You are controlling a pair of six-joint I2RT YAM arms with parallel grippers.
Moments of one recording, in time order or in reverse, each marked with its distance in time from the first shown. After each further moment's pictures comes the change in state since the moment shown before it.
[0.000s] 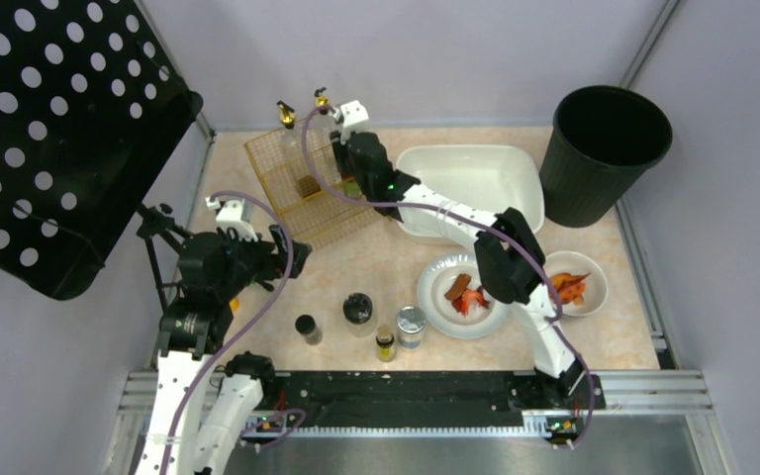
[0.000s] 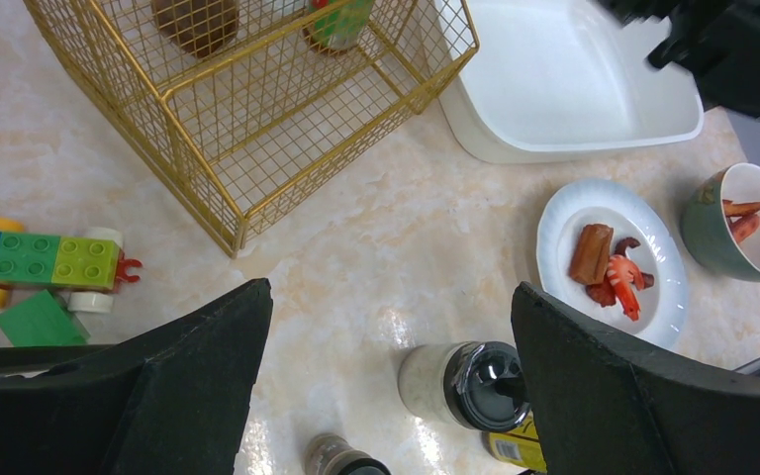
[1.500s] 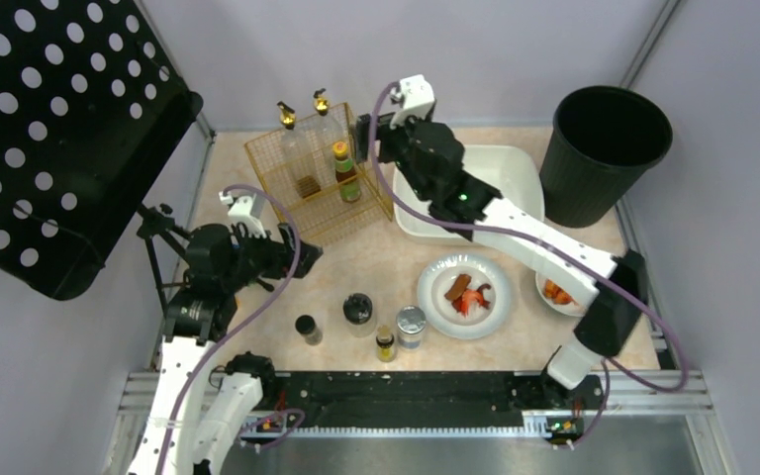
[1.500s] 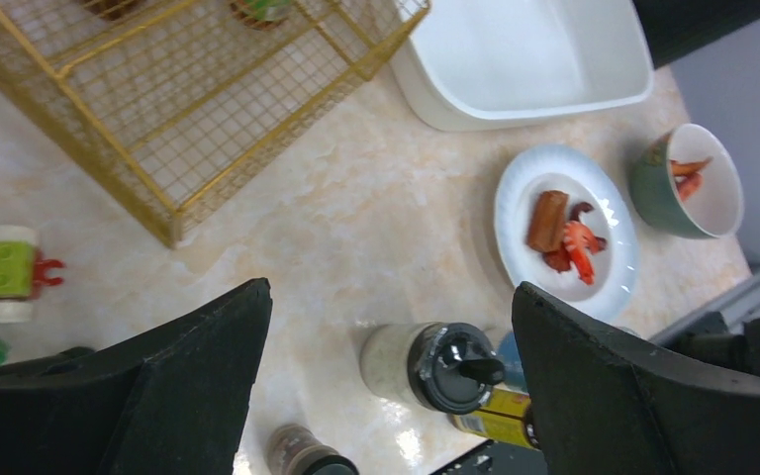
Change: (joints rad) left arm -0.005 0.059 -0.003 0.012 0.082 -0.019; right arm 0.039 -0.518 -0.371 0.003 0.000 0.015
